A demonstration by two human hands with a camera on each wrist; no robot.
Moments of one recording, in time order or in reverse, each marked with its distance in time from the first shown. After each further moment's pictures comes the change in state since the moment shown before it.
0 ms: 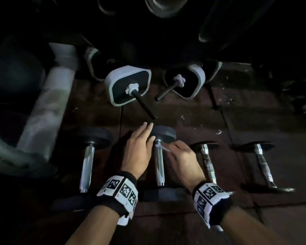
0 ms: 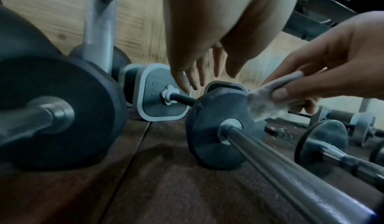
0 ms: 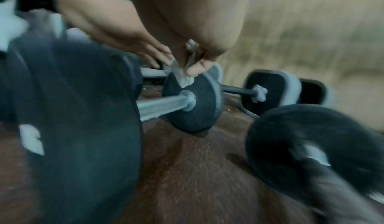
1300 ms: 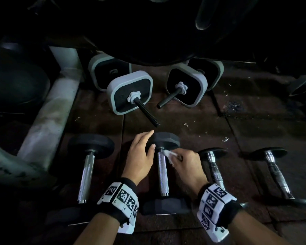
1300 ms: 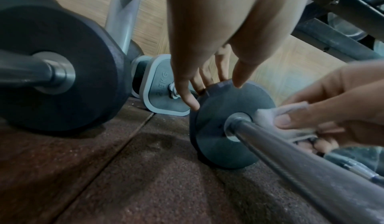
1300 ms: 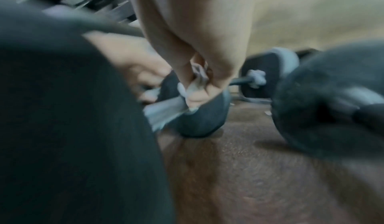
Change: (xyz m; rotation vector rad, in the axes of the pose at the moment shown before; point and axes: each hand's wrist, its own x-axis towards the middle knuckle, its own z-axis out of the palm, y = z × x) left_hand 0.004 -0.017 0.010 -0.111 0.007 -0.044; right_hand 0.014 0.020 0.012 0.147 -0.114 0.389
